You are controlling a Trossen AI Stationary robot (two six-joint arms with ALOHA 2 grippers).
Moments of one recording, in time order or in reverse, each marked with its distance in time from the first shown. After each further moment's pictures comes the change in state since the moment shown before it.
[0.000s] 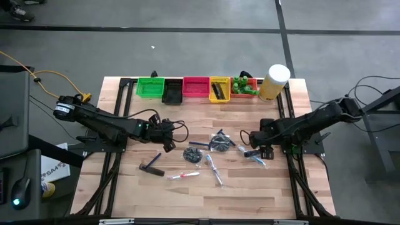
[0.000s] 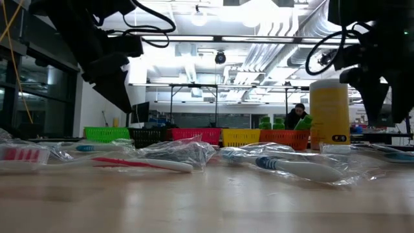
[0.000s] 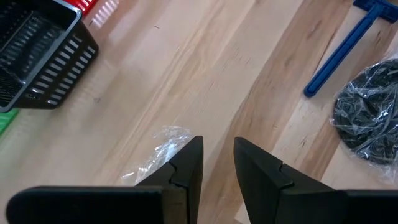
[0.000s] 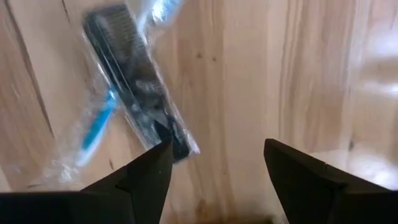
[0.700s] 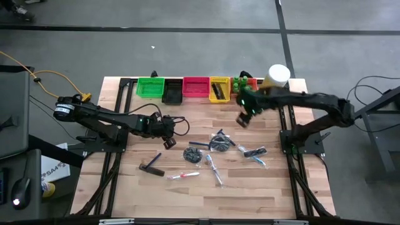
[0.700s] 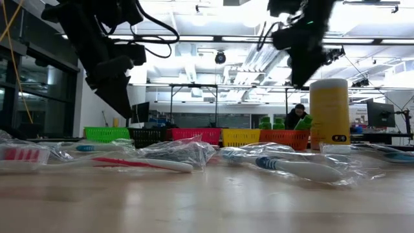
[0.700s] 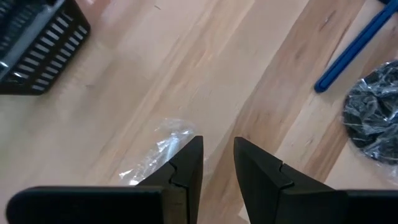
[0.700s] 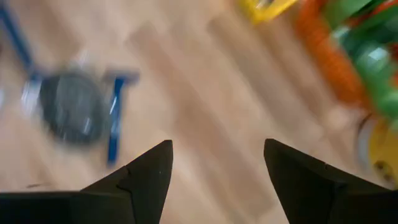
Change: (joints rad) left arm 0.093 0.000 0.000 -0.006 0.117 0.027; right arm -0.488 0.137 0.390 0.005 0.013 0.038
